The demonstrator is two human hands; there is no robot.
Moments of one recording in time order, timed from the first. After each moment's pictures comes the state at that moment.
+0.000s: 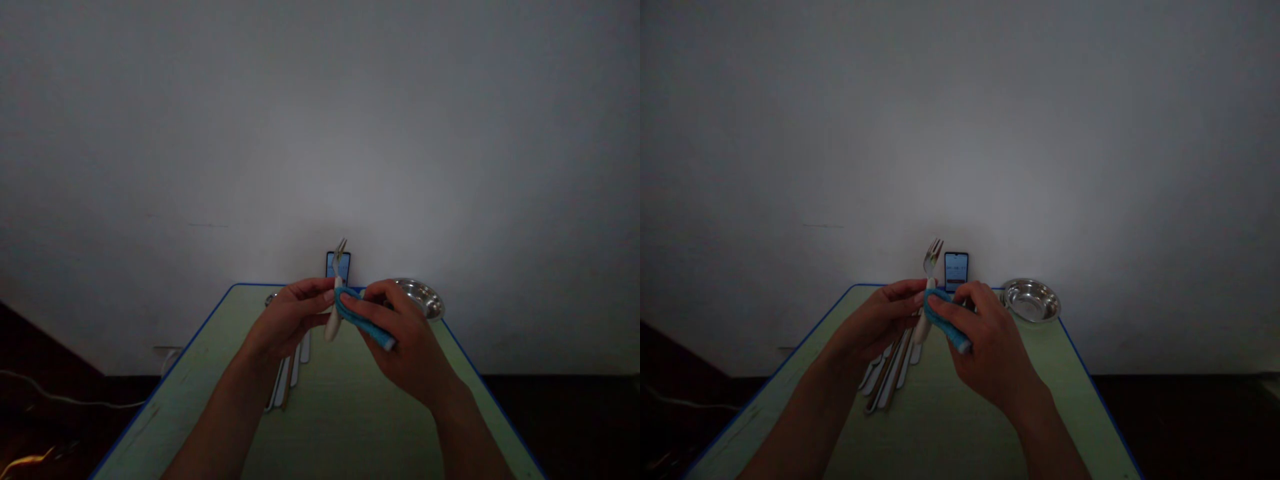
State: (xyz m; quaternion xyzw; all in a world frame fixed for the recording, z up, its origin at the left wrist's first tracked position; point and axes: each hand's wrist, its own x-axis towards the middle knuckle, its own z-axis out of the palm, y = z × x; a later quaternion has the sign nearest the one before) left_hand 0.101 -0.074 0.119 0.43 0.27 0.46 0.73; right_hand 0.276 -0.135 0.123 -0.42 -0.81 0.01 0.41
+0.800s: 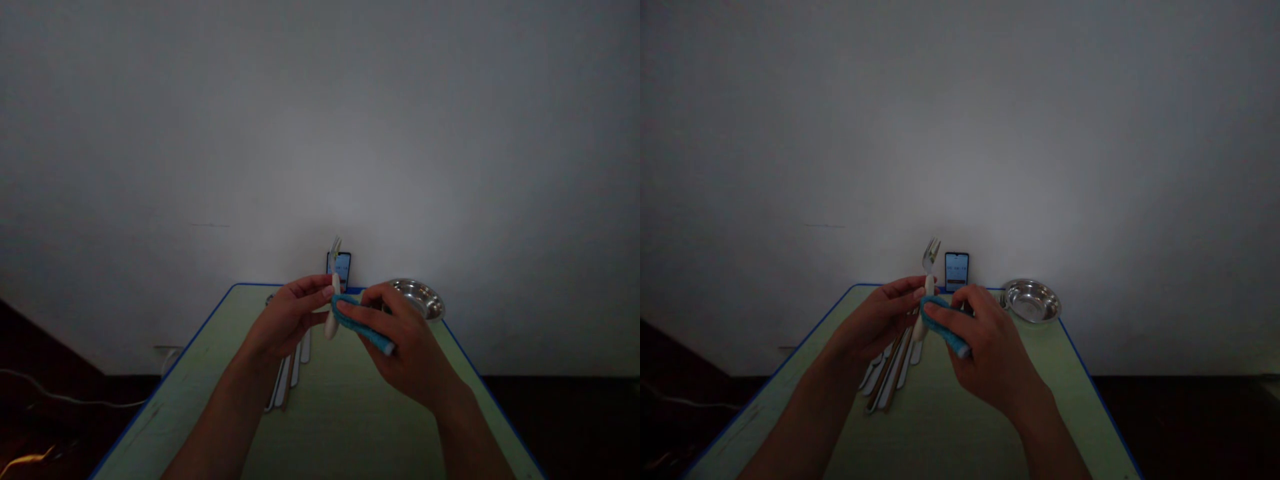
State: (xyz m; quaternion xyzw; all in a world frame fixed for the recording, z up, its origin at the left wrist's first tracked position) left_hand 0.101 -0.073 0.121 0.43 0.29 0.47 0.71; right_hand 0.278 -0.136 0.125 -0.40 -0.83 0.02 0.39
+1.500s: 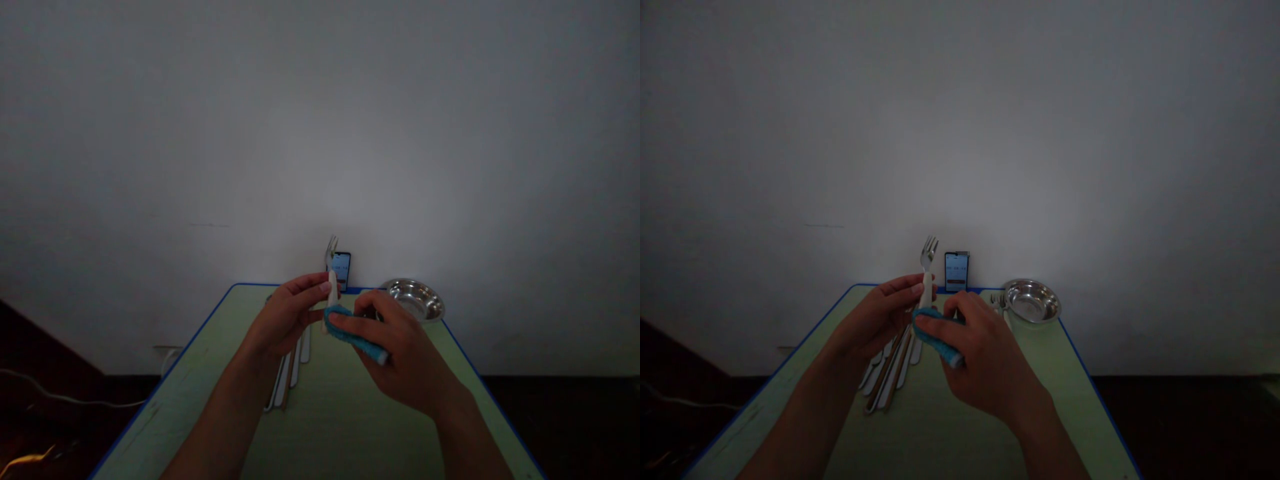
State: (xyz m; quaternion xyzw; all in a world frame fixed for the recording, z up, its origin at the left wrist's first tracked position) left_hand 0.104 -0.070 0.124 0.43 0.30 0.48 0.70; right_hand 0.276 -0.140 0.128 -0.40 -0.85 0.04 0.33
